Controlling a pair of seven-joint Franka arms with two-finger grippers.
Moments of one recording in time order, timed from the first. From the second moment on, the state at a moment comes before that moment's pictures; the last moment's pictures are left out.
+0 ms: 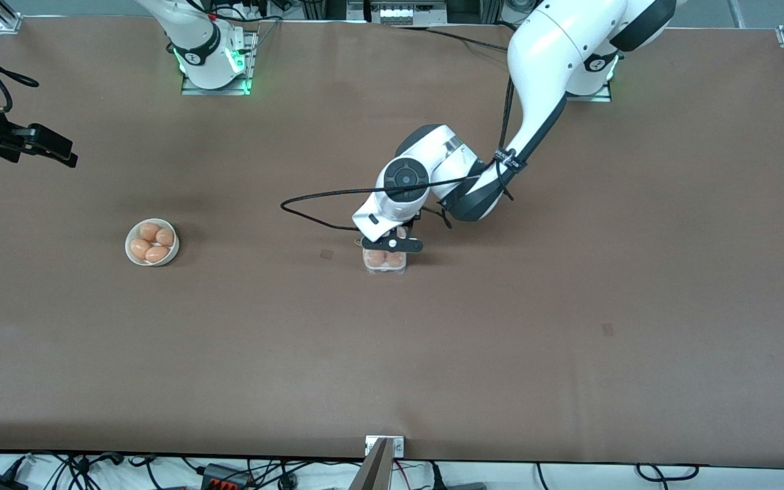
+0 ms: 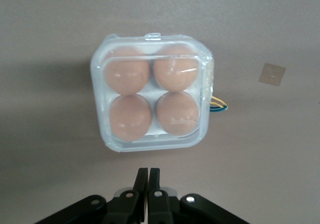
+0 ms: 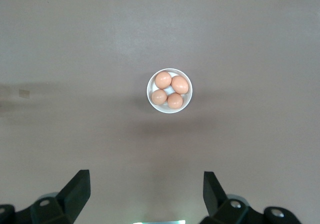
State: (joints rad) left arm -0.47 0.83 -0.38 -1.31 0.04 2.02 -0.75; right arm 0.00 -0.02 -0.03 -1.67 -0.02 1.57 0.04
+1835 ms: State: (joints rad) left arm 0.14 0.31 -0.38 -1.45 0.05 1.49 -0.34; right arm 0.00 -0.02 -0.03 -1.67 -0.02 1.56 0.05
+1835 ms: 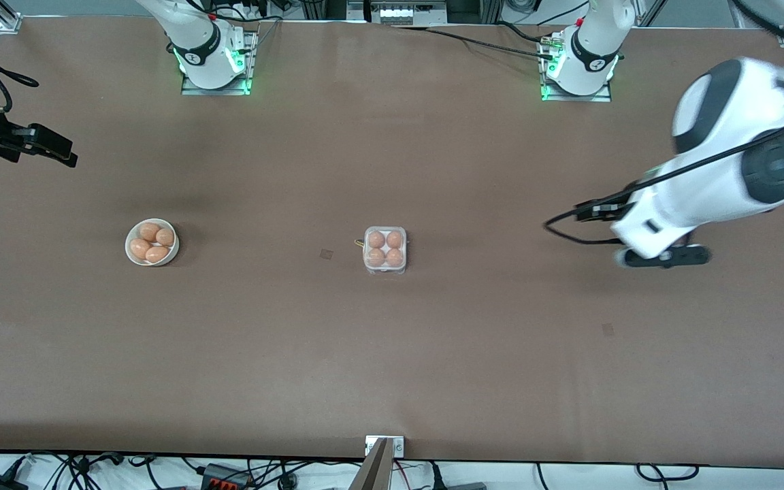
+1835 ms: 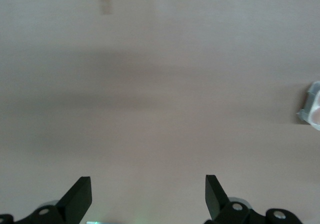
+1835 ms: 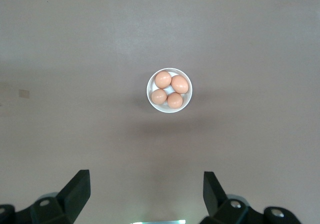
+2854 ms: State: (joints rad) left arm 0.29 0.19 -0.38 -1.47 0.05 1.43 -0.34; right arm 0.00 -0.02 -0.03 -1.67 -0.02 1.56 0.05
